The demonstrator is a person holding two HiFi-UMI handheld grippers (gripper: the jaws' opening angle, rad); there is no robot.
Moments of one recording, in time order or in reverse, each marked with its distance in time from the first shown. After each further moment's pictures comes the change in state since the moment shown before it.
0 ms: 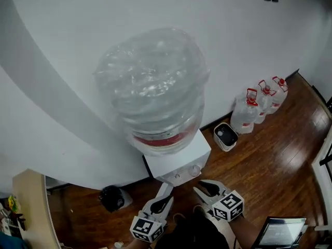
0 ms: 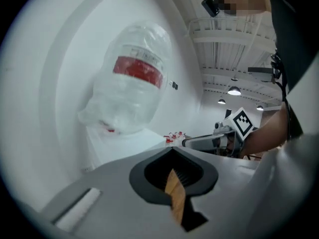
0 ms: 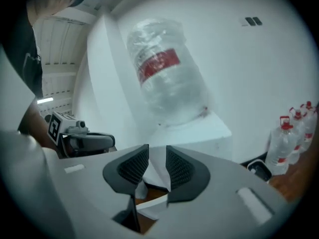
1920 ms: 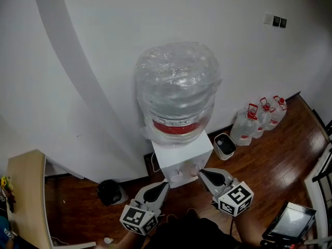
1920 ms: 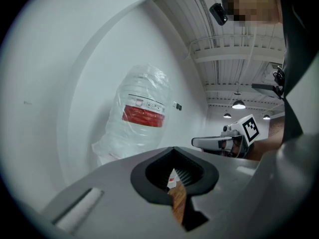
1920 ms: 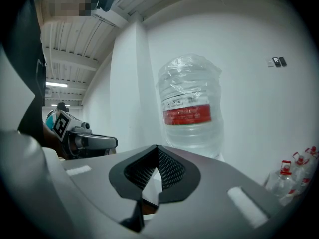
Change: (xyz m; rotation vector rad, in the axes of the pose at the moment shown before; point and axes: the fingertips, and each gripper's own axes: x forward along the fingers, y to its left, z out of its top) left arm -0.083 -0.004 0.105 -0.010 -0.187 0.054; right arm -0.042 0.087 0.124 -0.227 -0.143 0.017
